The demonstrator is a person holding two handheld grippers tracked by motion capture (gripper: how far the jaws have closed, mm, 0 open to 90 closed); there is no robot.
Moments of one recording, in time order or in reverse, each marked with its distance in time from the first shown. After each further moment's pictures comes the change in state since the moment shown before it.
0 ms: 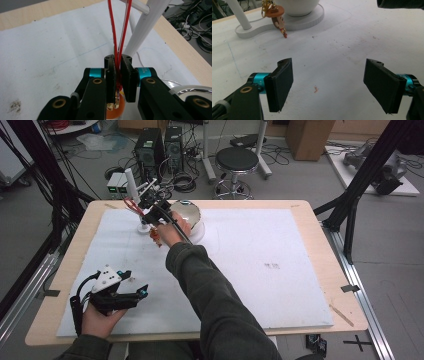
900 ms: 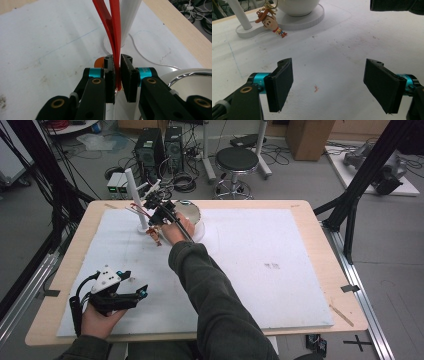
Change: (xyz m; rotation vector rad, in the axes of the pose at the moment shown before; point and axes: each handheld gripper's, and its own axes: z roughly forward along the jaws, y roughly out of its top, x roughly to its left) left arm 0.000 -0.001 -0.002 0.001 0.001 0.004; right arm -0.019 -0.011 0.015 0.090 0.001 0.063
